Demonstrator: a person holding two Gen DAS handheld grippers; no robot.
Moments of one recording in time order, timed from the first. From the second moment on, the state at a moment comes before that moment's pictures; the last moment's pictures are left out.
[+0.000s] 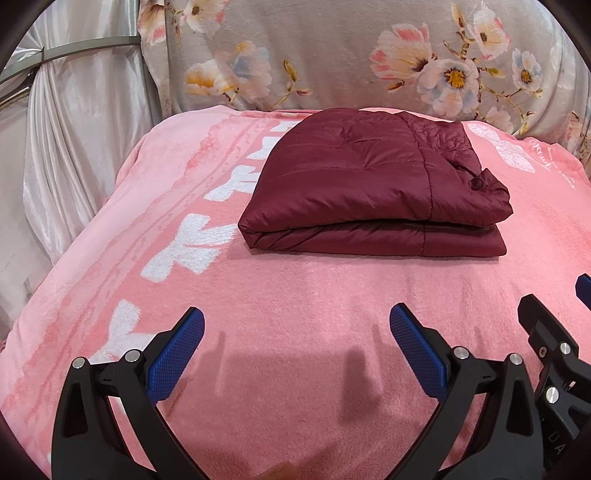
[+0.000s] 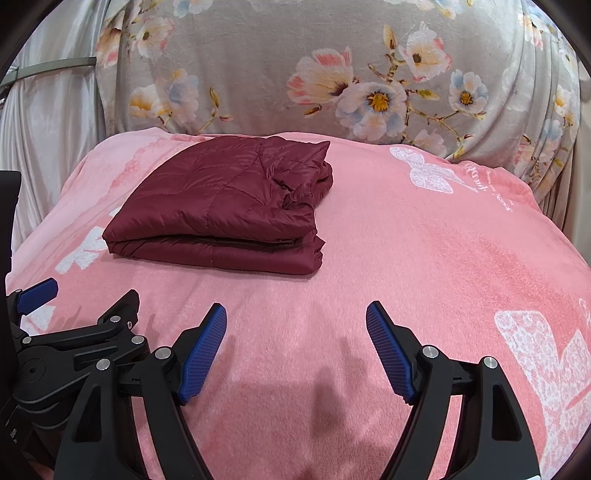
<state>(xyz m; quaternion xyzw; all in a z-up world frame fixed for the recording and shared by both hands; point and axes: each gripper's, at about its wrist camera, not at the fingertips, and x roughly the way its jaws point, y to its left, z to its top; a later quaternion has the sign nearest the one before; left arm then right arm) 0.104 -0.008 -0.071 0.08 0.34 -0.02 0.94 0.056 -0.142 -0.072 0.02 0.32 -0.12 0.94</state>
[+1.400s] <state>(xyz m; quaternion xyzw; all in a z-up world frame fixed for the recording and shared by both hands) 0.105 -0.008 -0.071 0.08 0.34 -0.02 0.94 0.056 -0.144 -0.071 0.02 0.32 -0.11 0.94</state>
